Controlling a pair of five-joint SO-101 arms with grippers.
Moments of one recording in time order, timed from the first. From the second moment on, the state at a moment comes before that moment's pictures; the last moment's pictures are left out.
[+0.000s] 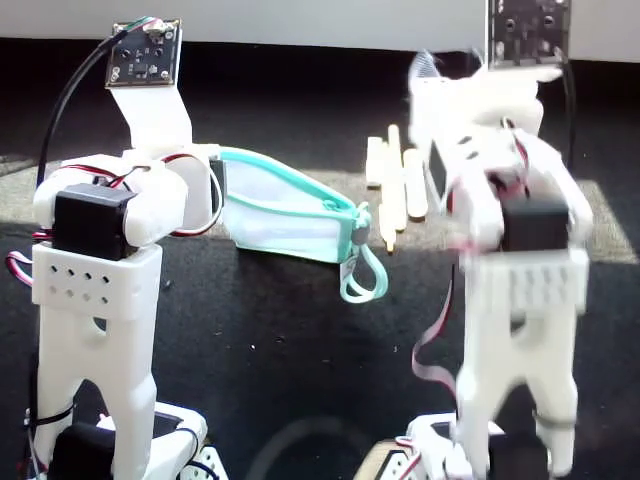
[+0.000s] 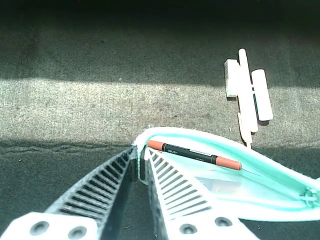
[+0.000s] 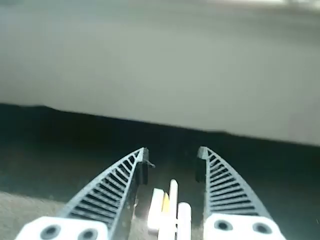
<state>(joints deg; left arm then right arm) 6.2 -22.0 -9.3 92.1 12.1 -9.4 -20.7 -6.8 56.7 3.1</state>
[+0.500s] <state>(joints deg) 6.1 -22.1 -9.4 93.8 12.1 -9.2 18.1 -5.1 58.0 3.1</state>
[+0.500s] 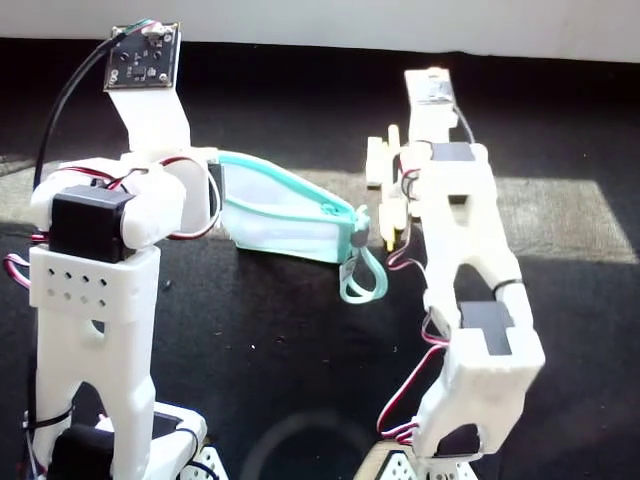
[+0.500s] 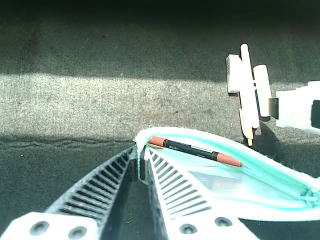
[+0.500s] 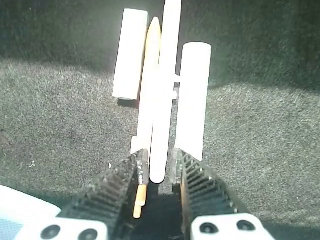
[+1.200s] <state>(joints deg) 5.7 -25.6 -10.1 95.1 12.1 -13.8 34.4 -15.7 64.5 3.1</state>
